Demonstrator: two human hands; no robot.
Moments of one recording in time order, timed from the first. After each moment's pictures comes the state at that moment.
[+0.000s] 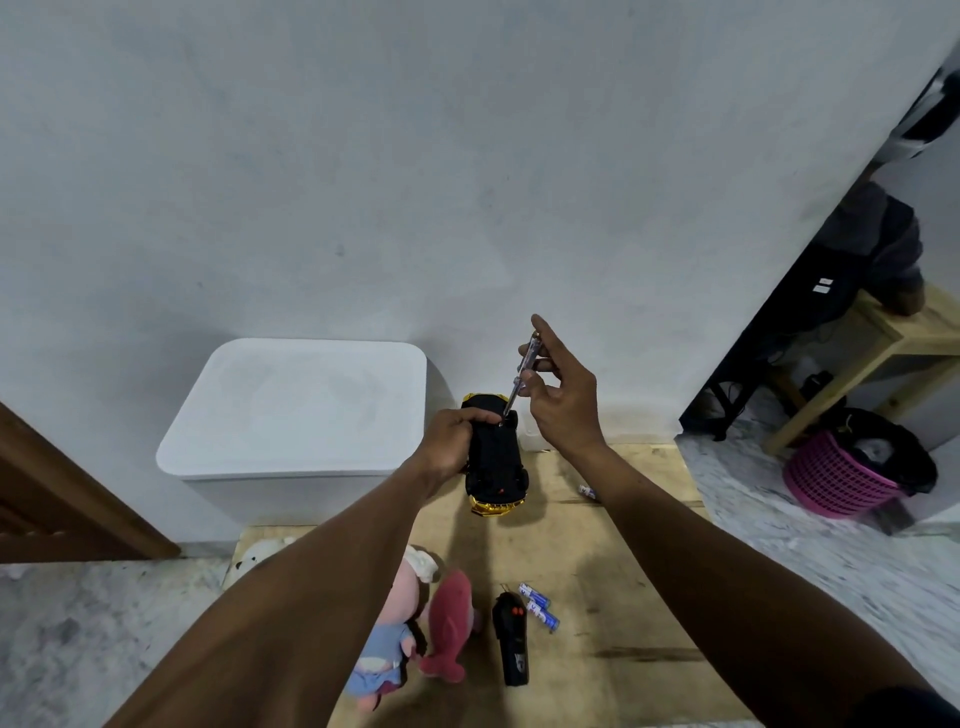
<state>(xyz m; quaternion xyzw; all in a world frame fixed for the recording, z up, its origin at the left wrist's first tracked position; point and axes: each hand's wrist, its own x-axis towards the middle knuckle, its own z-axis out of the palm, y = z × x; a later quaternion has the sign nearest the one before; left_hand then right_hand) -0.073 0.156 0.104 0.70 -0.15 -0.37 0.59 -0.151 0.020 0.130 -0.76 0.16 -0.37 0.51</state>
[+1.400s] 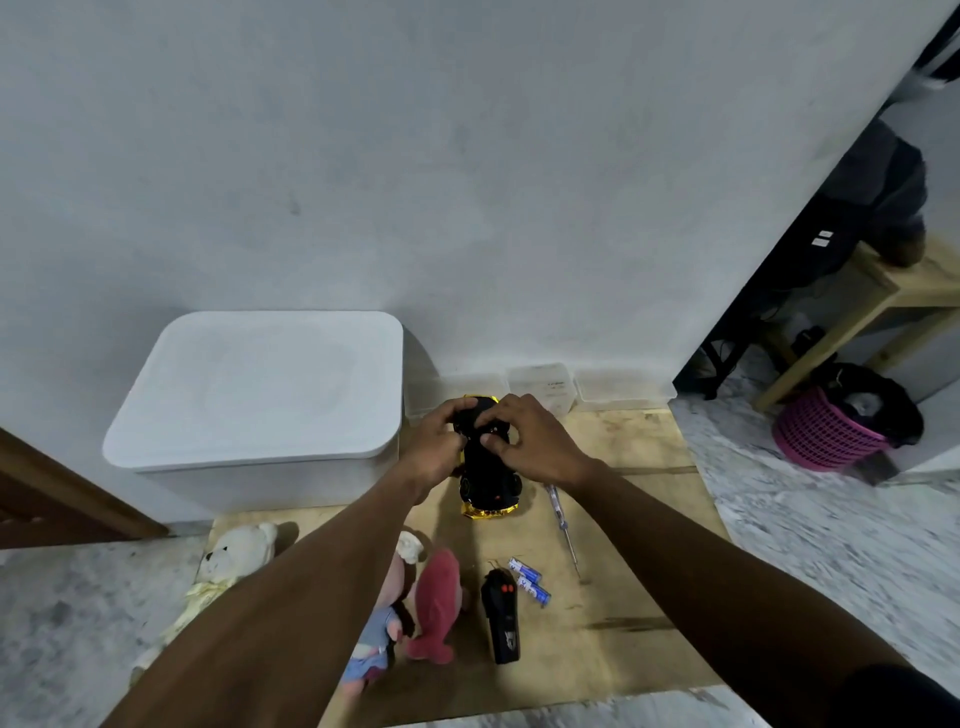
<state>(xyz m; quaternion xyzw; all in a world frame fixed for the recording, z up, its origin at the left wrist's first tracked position) -0.074 0.149 0.043 0.70 -0.14 -0.38 0.59 -0.170 0.005 0.044 -0.94 0.12 -0.07 0.30</state>
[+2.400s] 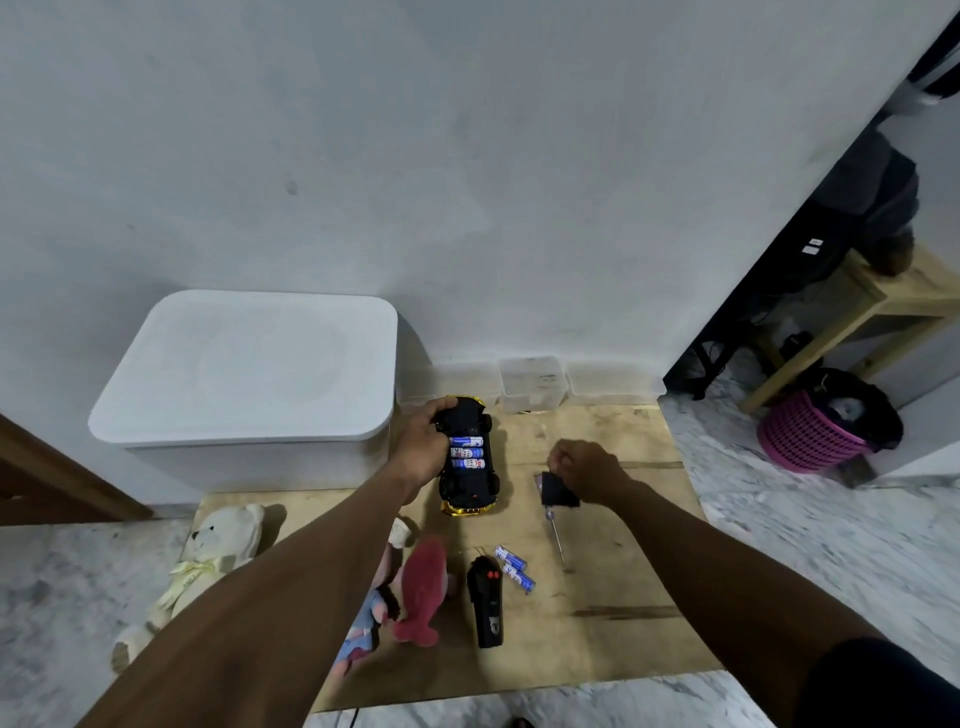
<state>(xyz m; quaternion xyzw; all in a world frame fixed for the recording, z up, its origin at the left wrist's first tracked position) -0.083 0.155 0.034 0.70 -0.08 -0.37 0.60 -0.238 -0.049 0.000 -0.89 0.32 0.09 0.31</state>
